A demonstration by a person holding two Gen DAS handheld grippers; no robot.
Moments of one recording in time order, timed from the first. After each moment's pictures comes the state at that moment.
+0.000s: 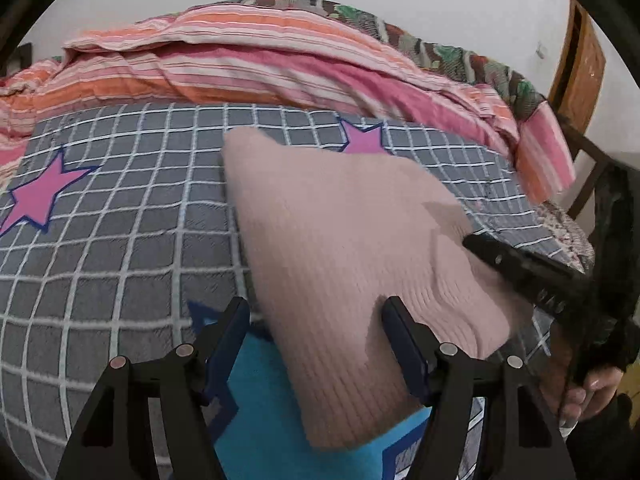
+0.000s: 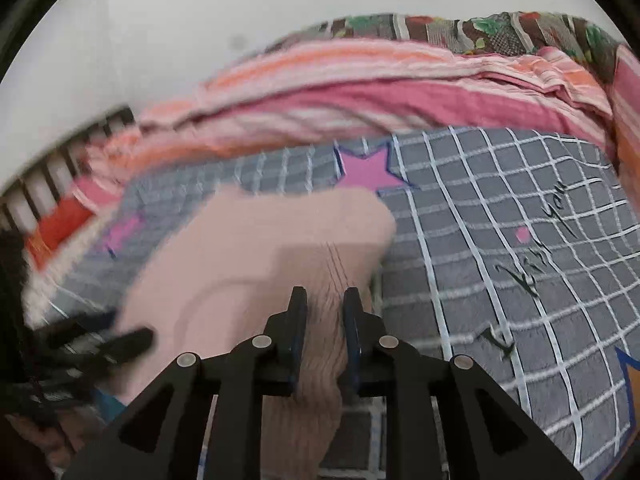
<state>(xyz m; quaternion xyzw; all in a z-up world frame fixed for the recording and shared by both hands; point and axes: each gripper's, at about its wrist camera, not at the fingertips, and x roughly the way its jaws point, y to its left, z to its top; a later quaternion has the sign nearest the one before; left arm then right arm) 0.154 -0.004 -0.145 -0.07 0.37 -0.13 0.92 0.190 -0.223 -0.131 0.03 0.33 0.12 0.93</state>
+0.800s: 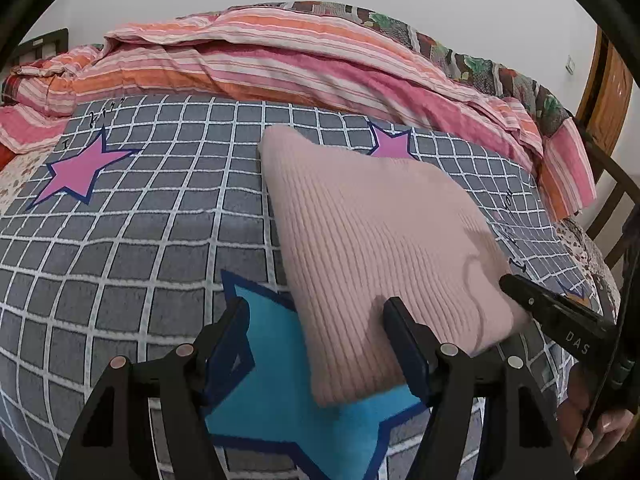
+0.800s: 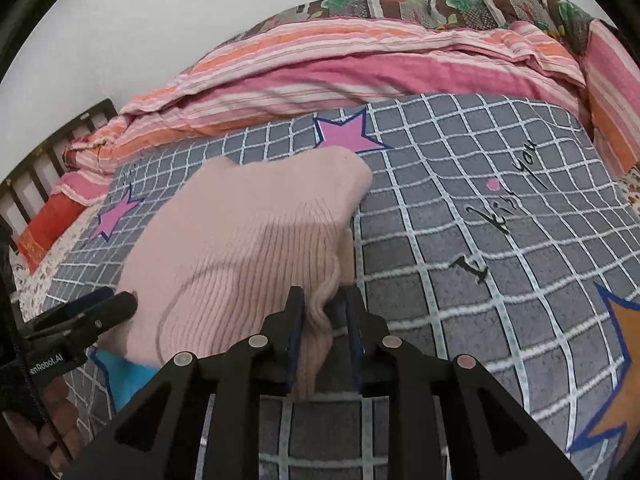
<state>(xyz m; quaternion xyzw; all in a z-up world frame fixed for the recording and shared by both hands) 0.136 0.005 -0.138 -0.09 0.38 -0.07 0.92 0.154 -0.234 -0.133 0.06 0.37 0.10 0.92</state>
